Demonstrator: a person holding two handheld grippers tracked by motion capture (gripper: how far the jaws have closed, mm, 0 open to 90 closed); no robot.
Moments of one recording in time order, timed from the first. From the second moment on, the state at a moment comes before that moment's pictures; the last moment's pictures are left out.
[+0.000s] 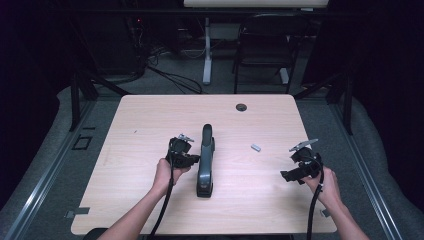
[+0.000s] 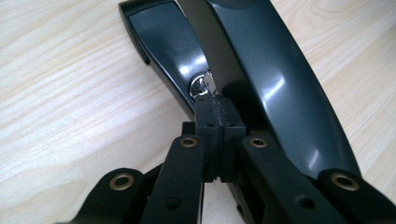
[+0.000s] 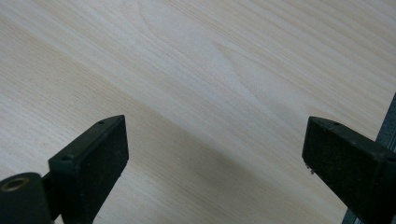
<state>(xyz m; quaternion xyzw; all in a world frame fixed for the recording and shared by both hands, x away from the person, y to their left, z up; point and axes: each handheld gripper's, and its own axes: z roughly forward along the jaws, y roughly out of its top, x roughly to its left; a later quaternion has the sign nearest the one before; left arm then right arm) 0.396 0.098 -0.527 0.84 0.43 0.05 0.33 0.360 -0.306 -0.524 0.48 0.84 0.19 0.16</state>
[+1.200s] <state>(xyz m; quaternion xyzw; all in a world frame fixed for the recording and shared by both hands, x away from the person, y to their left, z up) 0.382 0.054 -0.515 0.83 0.44 0.07 0.34 0.359 -0.306 -0.526 0.48 0.84 0.19 0.15</state>
